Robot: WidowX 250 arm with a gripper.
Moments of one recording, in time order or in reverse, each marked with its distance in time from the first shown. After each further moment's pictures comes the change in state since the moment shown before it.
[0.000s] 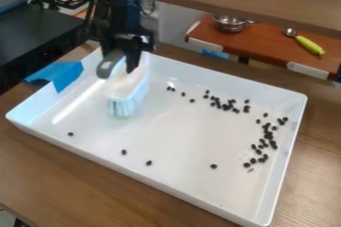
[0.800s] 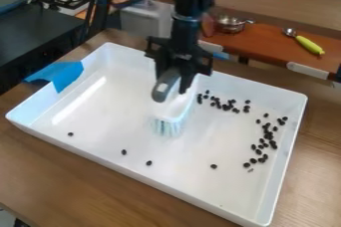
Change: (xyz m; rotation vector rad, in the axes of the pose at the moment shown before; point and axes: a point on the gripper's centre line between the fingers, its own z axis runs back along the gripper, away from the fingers) arm -0.015 -0.098 -0.009 0.034 0.019 -0.085
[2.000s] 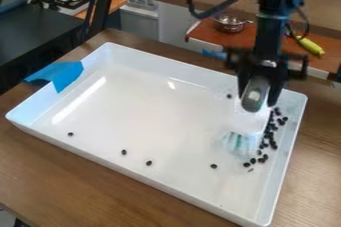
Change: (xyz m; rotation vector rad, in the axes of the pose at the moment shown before) arm -0.009 -0.120 0.027 -0.166 0.117 -0.042
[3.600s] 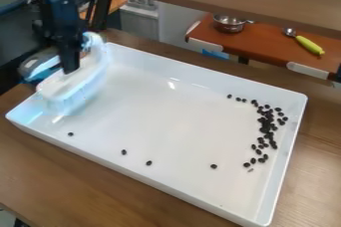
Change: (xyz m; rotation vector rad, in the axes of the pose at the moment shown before) arm -0.049 0.292 0.021 0.039 -0.109 -0.122
